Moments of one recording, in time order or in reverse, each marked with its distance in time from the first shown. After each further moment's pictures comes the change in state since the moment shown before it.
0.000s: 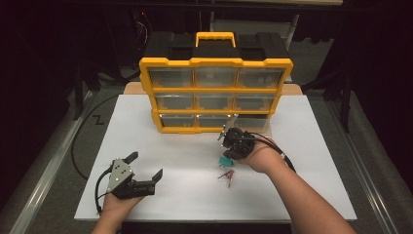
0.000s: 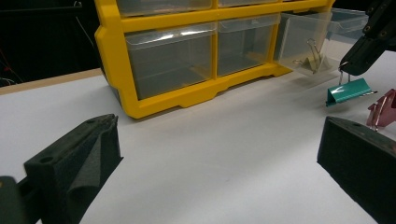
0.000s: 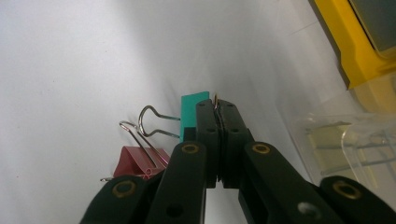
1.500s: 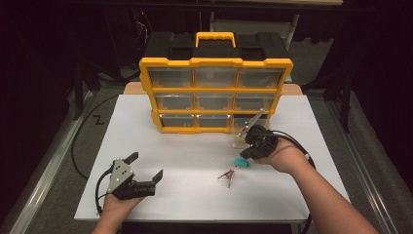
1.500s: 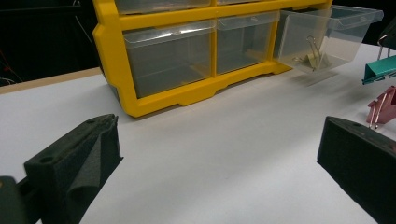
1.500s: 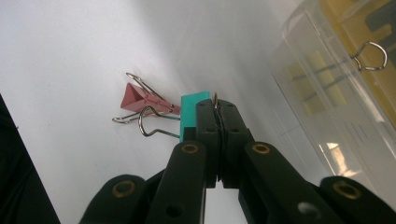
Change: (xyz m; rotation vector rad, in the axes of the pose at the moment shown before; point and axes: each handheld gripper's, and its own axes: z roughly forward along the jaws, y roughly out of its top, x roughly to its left) left arm -0.001 -0.001 0.000 0.006 0.000 0.004; right arm -0.020 -0.042 -0.036 -0.025 0.070 0.075
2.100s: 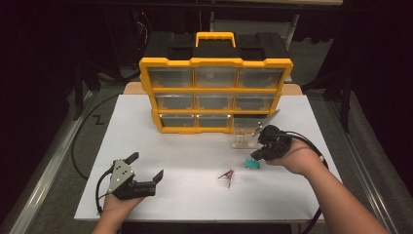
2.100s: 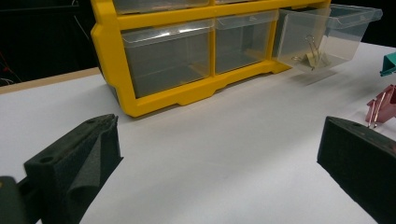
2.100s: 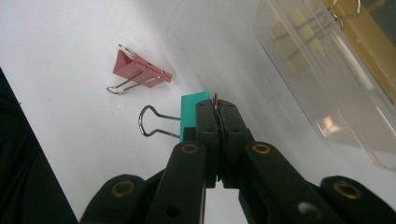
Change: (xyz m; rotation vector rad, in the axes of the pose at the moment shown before) left arm -0.001 0.000 0.000 0.003 -0.003 0.004; right arm -0.011 -0.027 -0.015 0.000 0.011 0.042
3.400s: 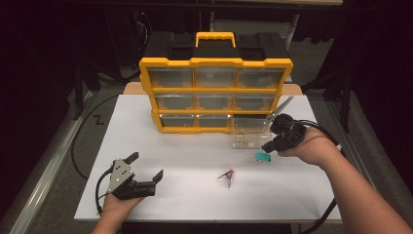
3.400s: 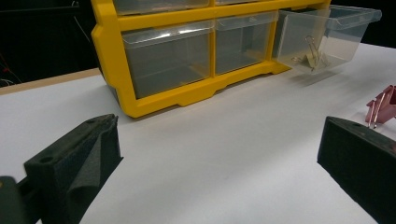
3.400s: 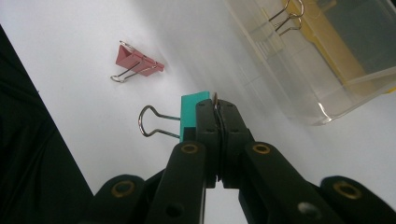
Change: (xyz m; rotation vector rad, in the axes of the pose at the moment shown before) left arm 0.000 0.000 0.000 -0.004 -0.001 -0.003; right arm -0.013 0.001 -0.043 0.024 0.000 0.013
